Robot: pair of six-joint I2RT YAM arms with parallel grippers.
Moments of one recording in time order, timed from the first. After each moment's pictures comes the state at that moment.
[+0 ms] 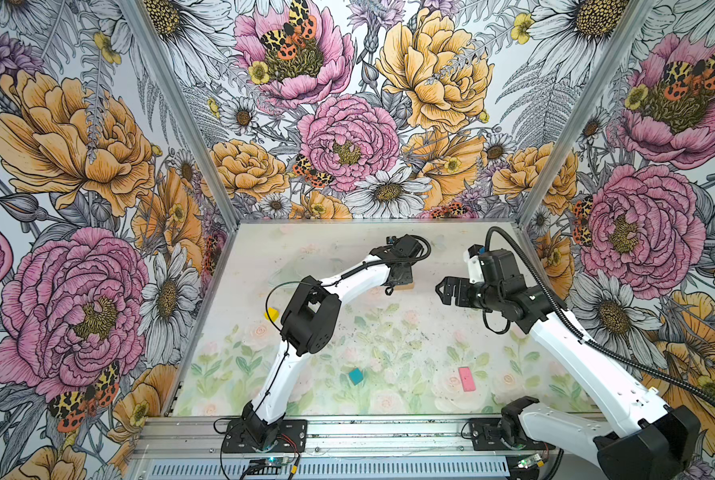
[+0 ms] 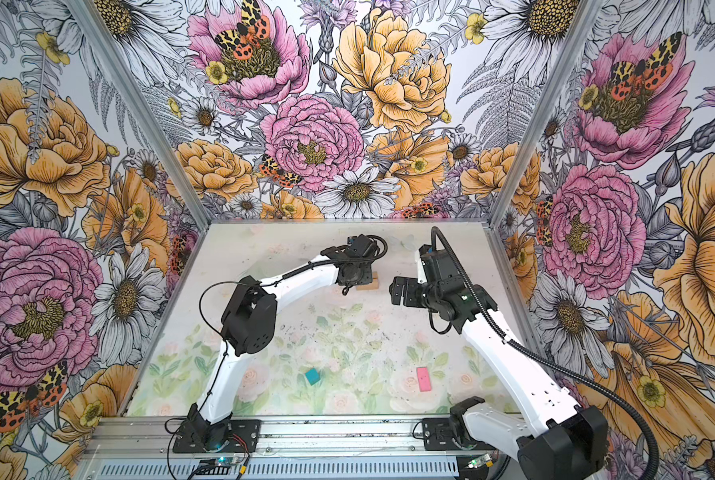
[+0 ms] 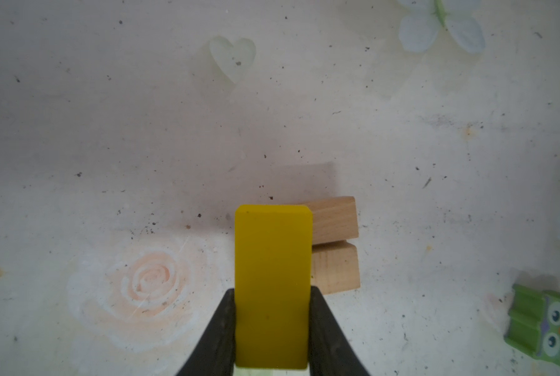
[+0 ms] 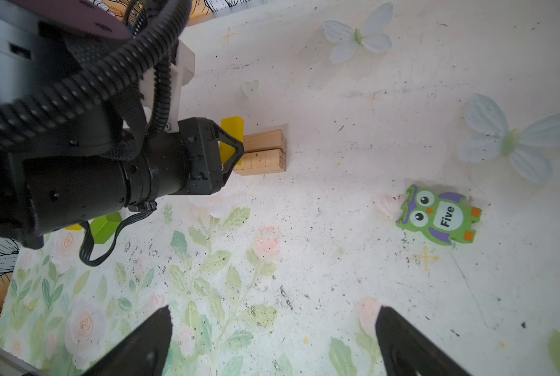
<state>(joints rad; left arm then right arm) -0.76 2.27 1.94 -0.73 -0.24 -0.74 0.36 1.12 1.05 -0.77 -0.11 0.40</state>
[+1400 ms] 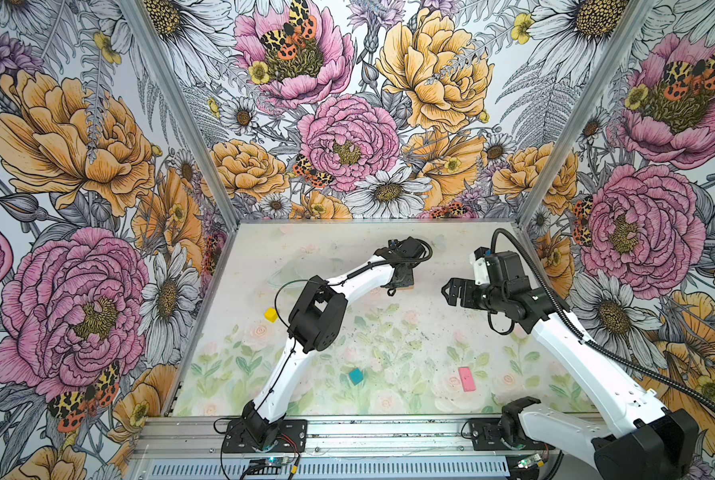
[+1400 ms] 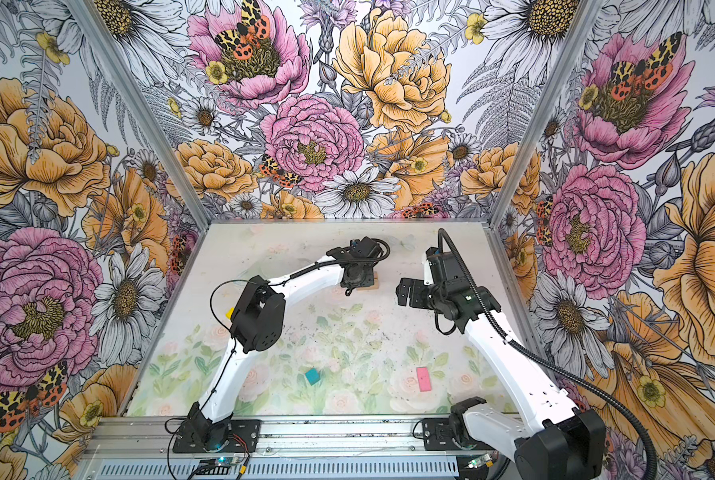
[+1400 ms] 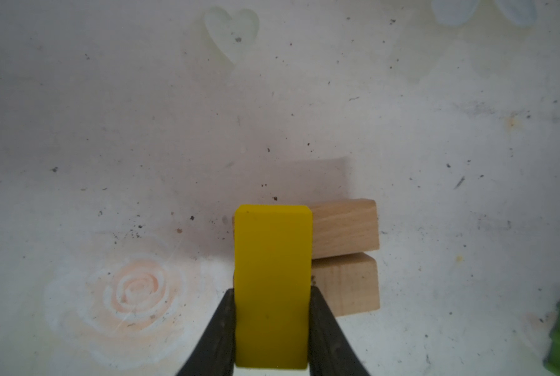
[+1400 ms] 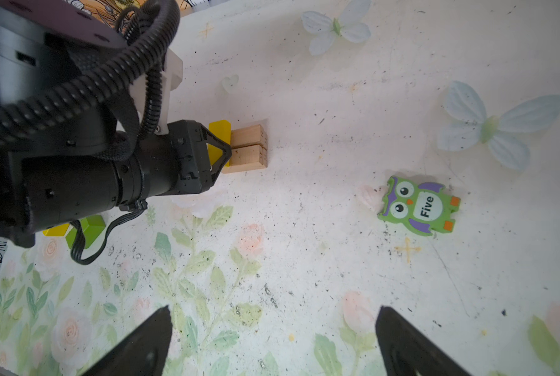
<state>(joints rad) -0.76 2.35 2.02 -0.78 -0.25 -0.75 0.29 1.11 1.02 -0.77 -0.13 0.38</state>
